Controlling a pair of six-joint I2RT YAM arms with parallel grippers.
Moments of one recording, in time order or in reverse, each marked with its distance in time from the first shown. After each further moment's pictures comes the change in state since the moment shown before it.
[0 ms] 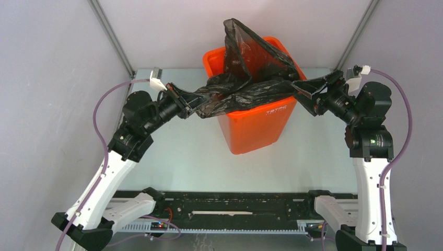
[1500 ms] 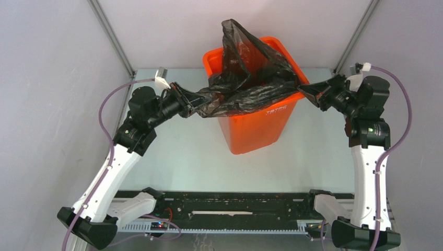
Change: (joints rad) left arm 0.072 0.049 -0.023 0.002 0.106 -0.011; right arm -0.077 0.085 -0.016 0.023 -0.040 -0.097
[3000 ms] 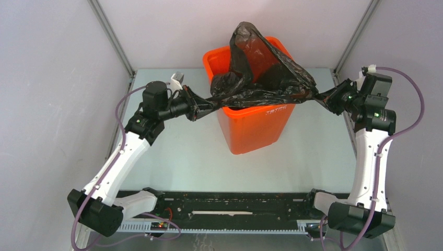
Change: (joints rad) left arm 0.047 0.130 -0.025 -0.016 0.245 -0.079; right arm -0.150 0.135 0.084 -0.303 0.177 -0.373
